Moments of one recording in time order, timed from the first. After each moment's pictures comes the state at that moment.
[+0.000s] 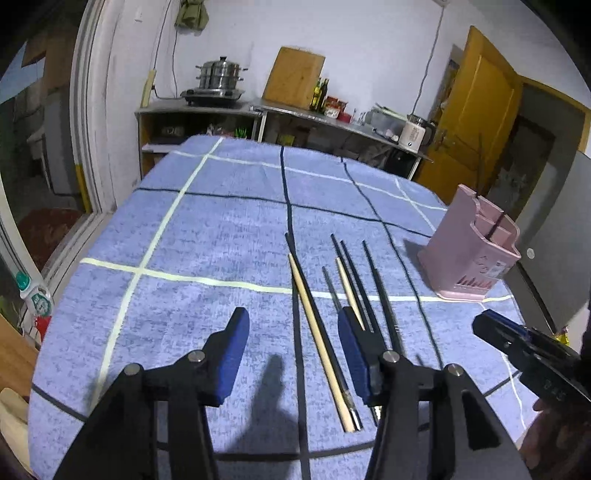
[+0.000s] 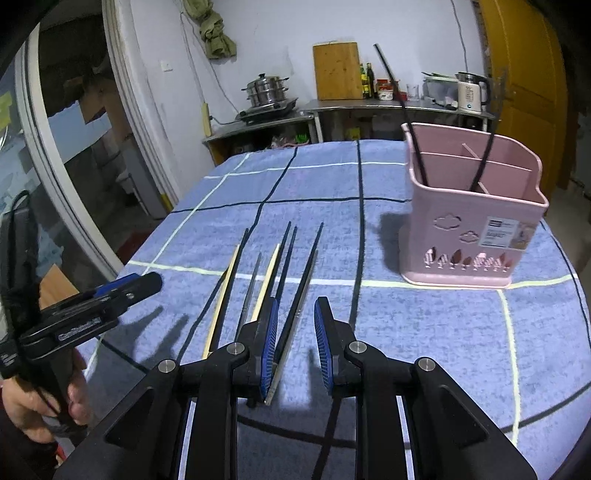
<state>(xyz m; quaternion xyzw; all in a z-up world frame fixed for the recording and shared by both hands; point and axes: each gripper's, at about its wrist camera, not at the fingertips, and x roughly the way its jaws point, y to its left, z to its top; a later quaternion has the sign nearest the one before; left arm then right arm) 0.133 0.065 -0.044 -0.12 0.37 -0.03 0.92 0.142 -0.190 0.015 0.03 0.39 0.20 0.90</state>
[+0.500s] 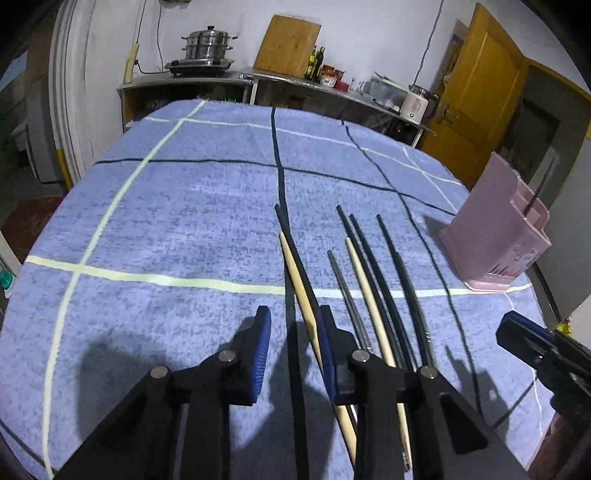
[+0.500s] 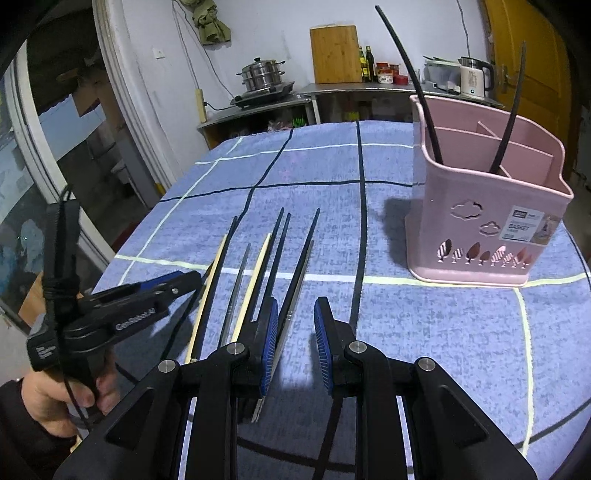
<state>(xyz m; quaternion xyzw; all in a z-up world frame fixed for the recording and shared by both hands) 0.188 0.051 -0.089 -0.11 0.42 -0.05 0.90 0.168 -0.185 -0.007 0.03 0.42 0.20 0.89</state>
